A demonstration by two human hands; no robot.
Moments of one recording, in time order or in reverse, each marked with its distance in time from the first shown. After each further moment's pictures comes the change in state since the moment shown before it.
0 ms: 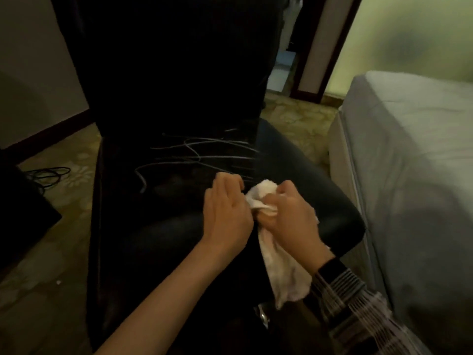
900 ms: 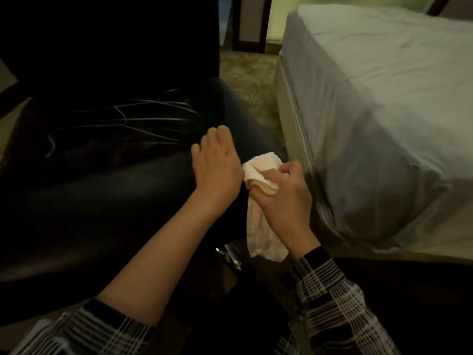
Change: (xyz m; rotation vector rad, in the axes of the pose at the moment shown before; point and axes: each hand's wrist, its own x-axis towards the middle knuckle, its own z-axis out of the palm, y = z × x) left_hand -0.008 0.074 0.041 0.244 -0.410 0.036; right_hand -0.095 0.052 -0.009 0.090 0.355 0.317
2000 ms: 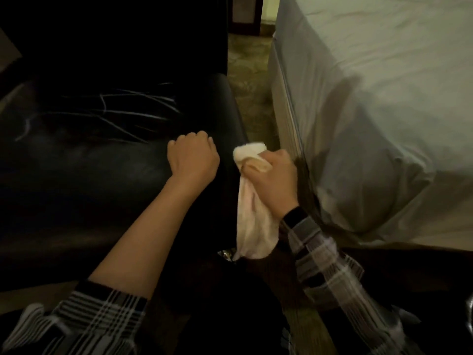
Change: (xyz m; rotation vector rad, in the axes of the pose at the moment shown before) left_hand 0.021 -0.006 0.014 0.143 -0.168 -0.023; right_hand 0.036 0.022 -0.003 0.151 -0.114 0.113
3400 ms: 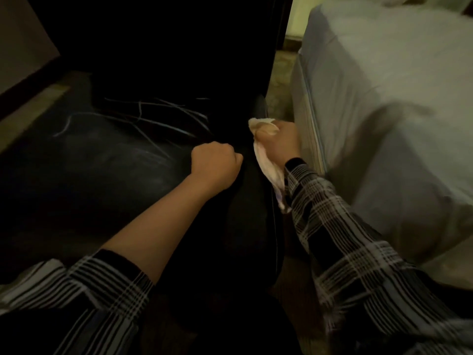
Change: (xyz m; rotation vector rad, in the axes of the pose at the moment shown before) left_hand 0.035 -0.024 0.002 0.059 -0.036 0.107; right_hand 0.130 -0.013 0.049 0.275 -0.086 0.124
